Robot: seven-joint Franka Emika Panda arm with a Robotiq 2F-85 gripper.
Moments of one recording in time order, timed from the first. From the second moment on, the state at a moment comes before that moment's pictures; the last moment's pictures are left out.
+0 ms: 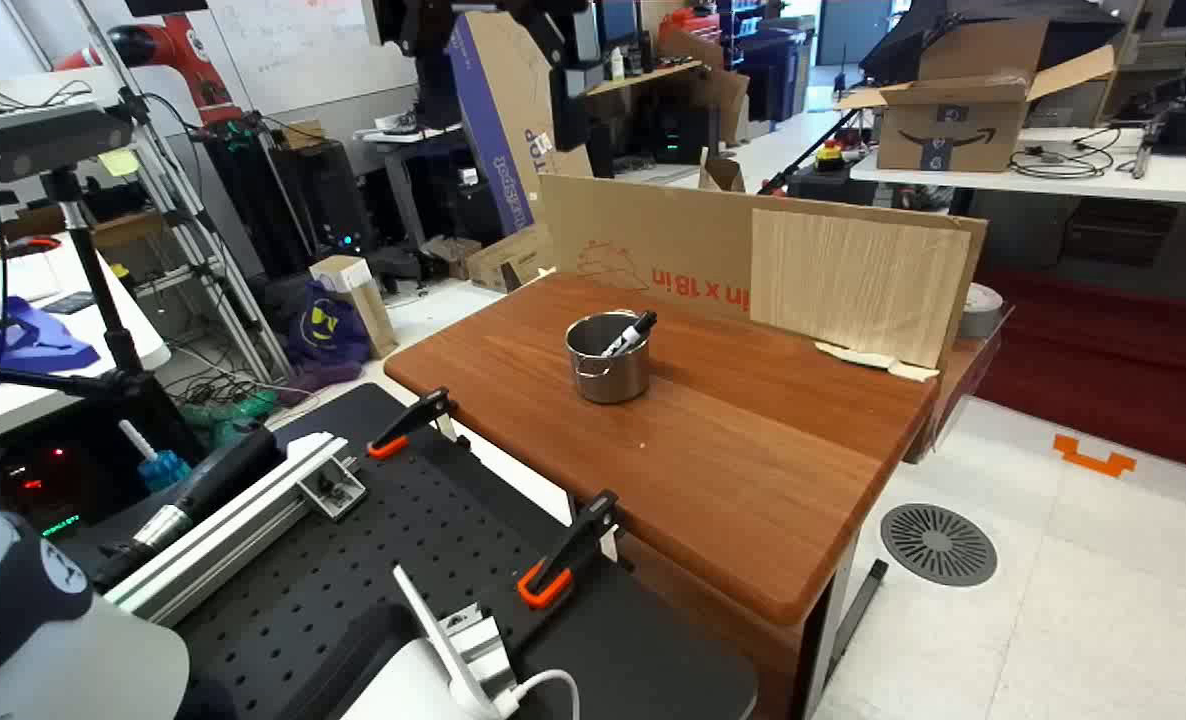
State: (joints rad) arm -0.02 -0.61 -0.30 -2.60 -0.05 2.01 -0.47
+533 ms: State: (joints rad) arm -0.02 -0.58 -0.25 -2.61 0.03 2.03 -0.37
